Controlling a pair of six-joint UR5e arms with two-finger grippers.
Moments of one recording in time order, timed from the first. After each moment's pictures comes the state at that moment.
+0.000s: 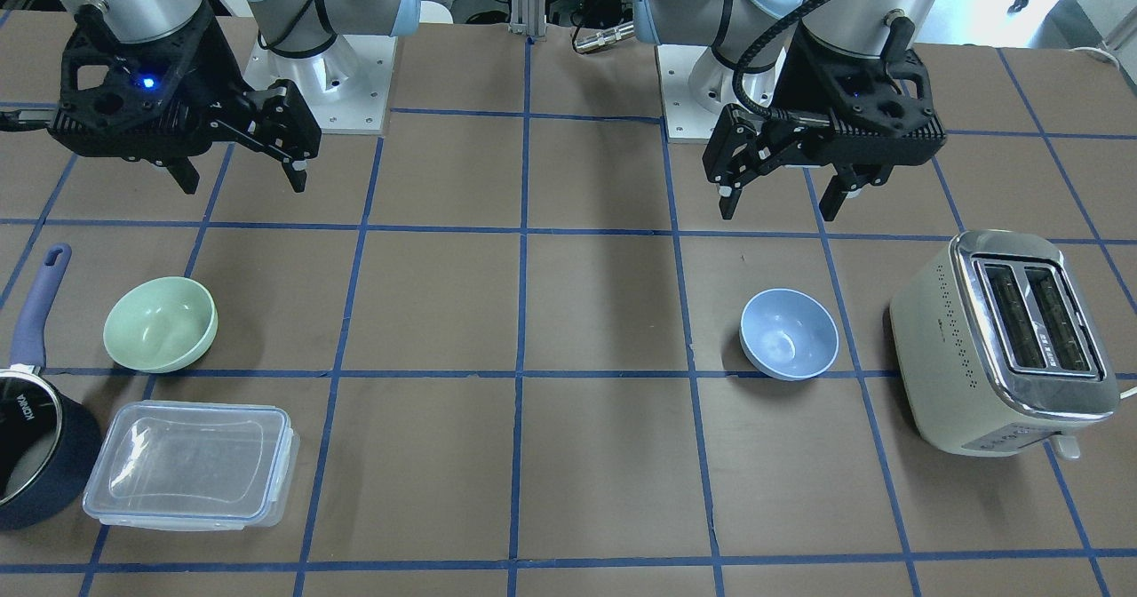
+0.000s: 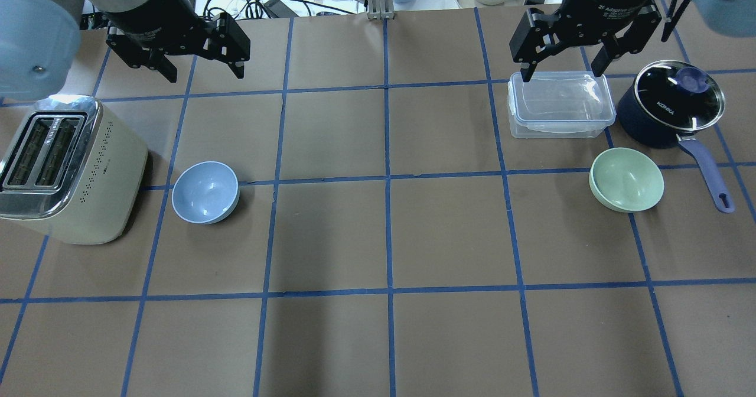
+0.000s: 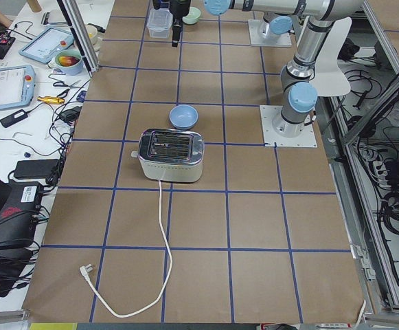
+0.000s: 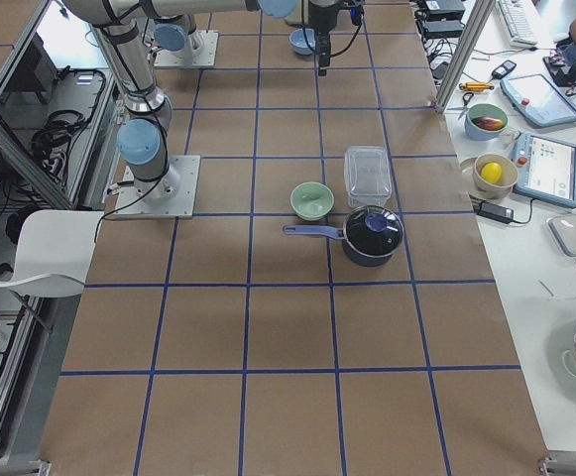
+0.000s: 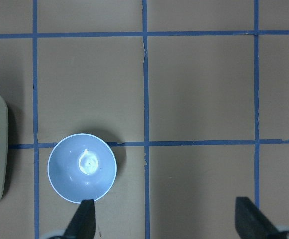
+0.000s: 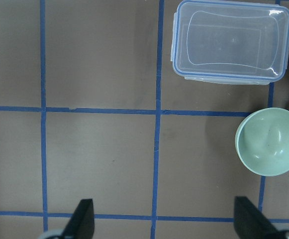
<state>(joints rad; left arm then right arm) -1.60 -1.59 -1.52 -1.43 1.57 -0.03 1.58 -1.53 1.46 -1.54 -1.56 -0.03</state>
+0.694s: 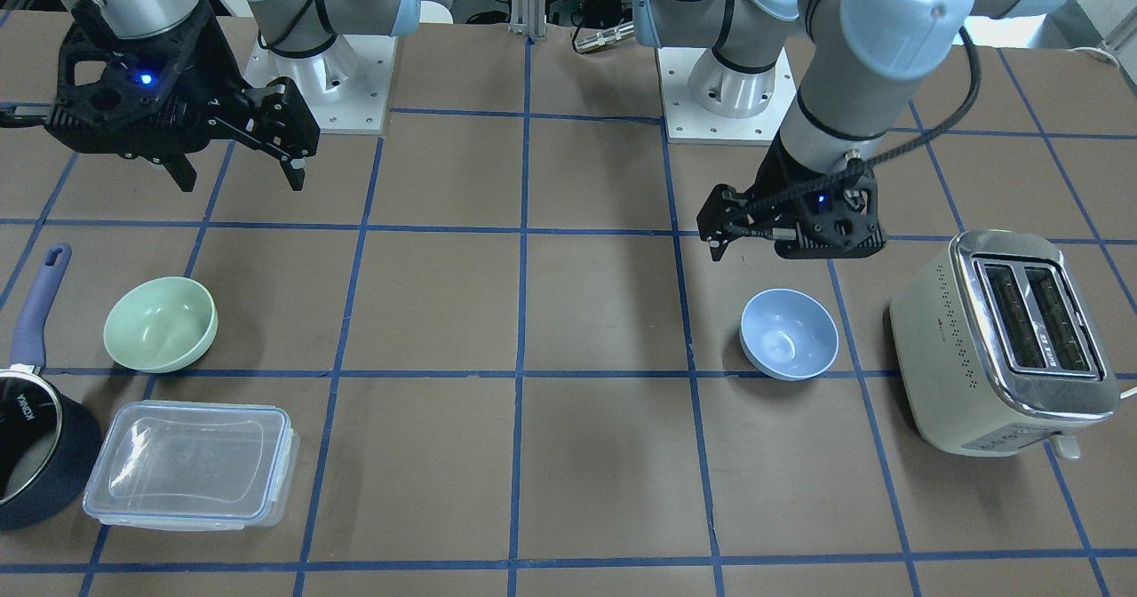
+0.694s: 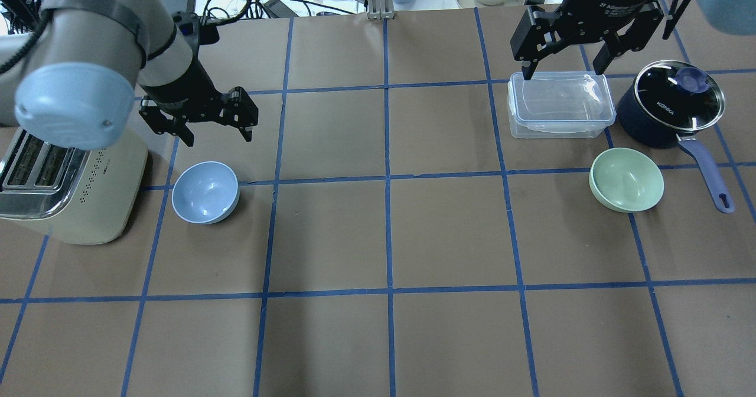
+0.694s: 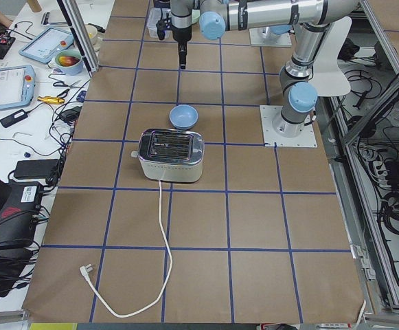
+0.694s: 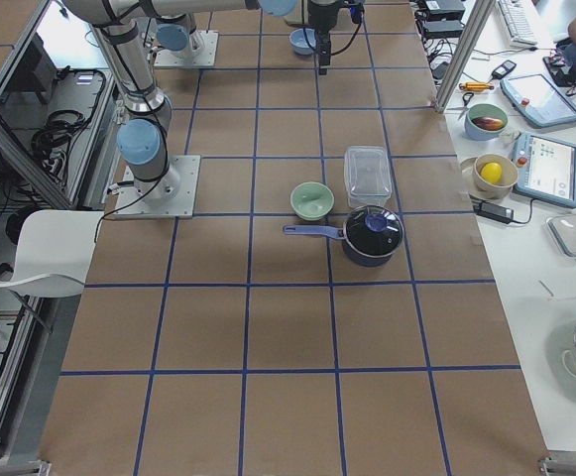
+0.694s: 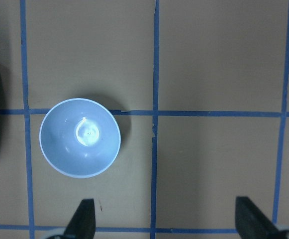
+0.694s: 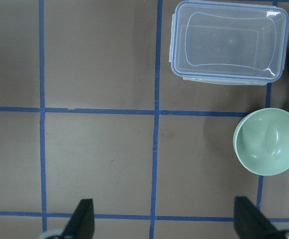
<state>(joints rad) -1.54 -1.65 -1.78 -1.29 1.57 -0.02 1.58 -1.53 1.45 -1.54 -1.57 -0.03</state>
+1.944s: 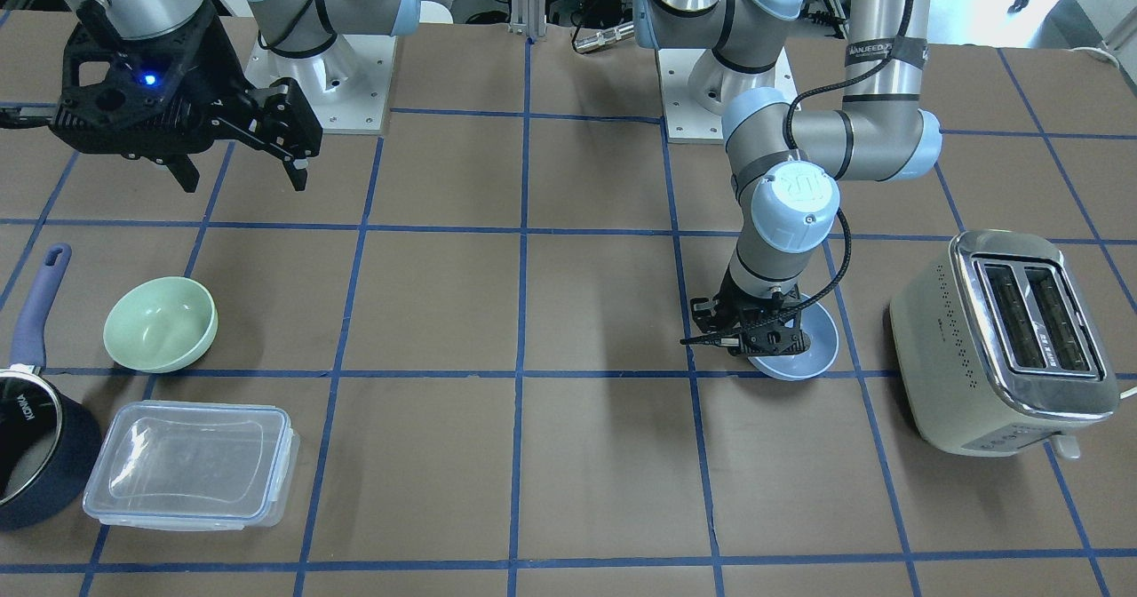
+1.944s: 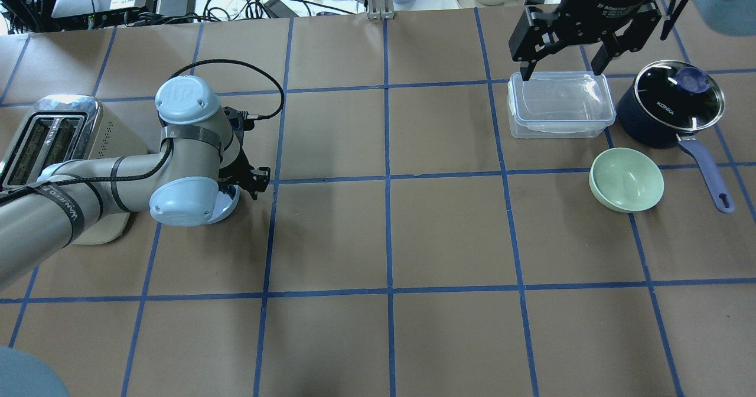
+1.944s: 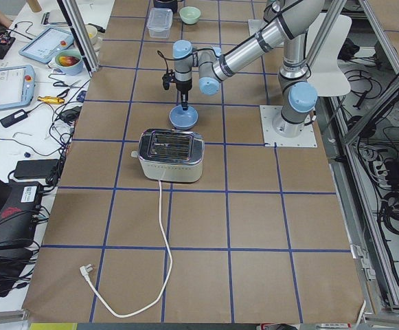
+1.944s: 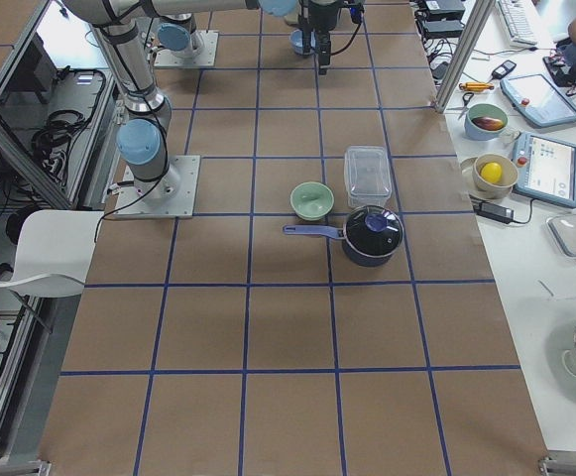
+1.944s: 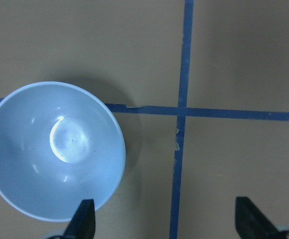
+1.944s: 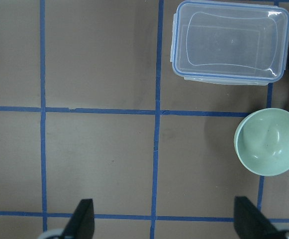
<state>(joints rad) -1.53 -1.86 -2.03 -0.82 1.68 0.03 1.58 -1.53 1.45 -1.54 -1.57 -0.03</state>
